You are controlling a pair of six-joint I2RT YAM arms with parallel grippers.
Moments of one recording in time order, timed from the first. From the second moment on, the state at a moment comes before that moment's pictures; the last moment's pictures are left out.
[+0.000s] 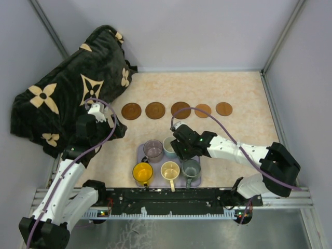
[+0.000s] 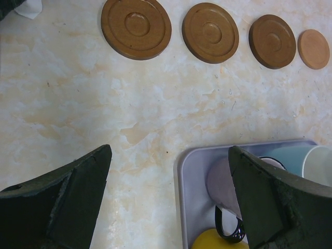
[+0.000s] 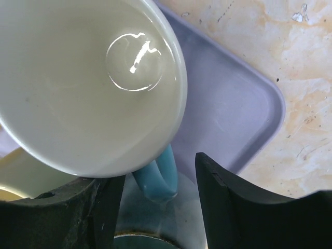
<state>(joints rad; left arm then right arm) -0.21 0.77 0.67 -0.40 0.06 -0.35 0.95 1.38 0.86 -0.56 0.13 0.37</state>
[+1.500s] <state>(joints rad) -0.21 0.80 0.67 -0.37 0.06 -0.35 0.98 1.38 0.96 -0.58 0.37 0.29</state>
